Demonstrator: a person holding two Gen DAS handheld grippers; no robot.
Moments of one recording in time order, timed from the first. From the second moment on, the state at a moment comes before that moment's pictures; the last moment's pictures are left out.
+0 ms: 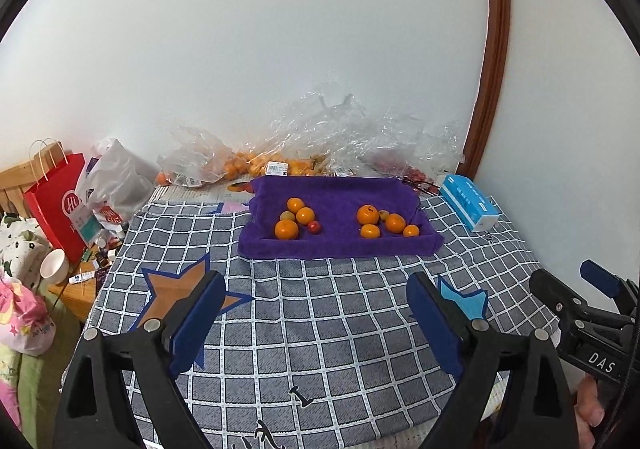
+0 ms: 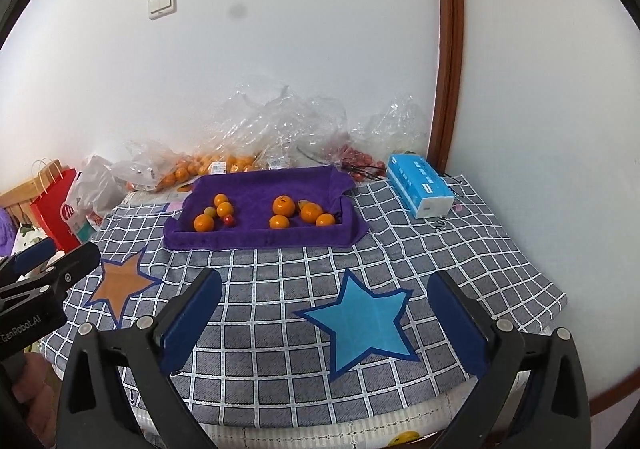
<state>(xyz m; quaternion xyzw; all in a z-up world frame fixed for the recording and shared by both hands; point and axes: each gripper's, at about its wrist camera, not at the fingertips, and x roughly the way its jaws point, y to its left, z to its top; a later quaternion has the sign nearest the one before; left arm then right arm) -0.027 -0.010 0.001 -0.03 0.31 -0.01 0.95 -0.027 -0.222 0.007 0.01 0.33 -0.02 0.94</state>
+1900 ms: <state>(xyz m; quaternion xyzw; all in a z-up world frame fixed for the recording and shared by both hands) -0.034 -0.015 0.001 -0.03 0.31 -0.02 0.95 -0.039 -0.233 0.011 0.01 0.32 -0.03 0.95</state>
